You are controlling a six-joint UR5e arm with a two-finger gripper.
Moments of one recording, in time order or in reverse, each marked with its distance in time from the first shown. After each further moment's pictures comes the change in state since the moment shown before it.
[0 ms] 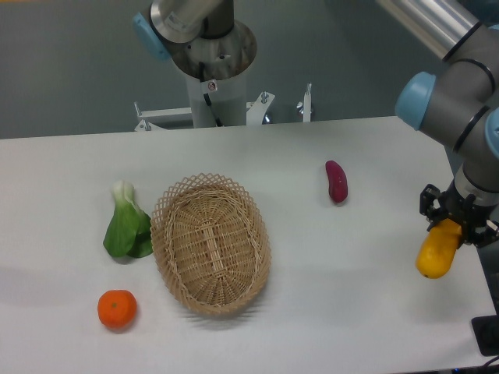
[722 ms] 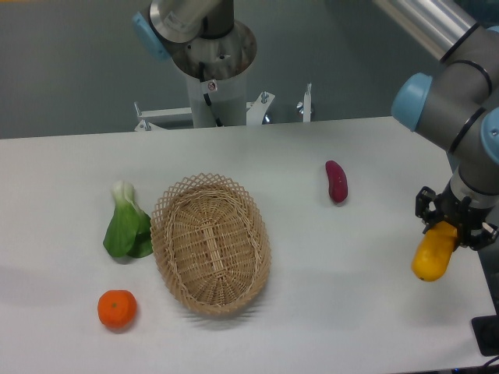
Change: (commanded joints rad) arm -0.020 0.015 -0.026 -0.003 -0.050 -0.049
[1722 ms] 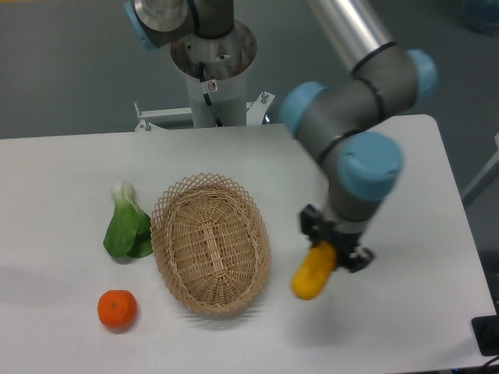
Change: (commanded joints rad) arm -0.357 0.190 -0.277 0.011 0.009 -0.203
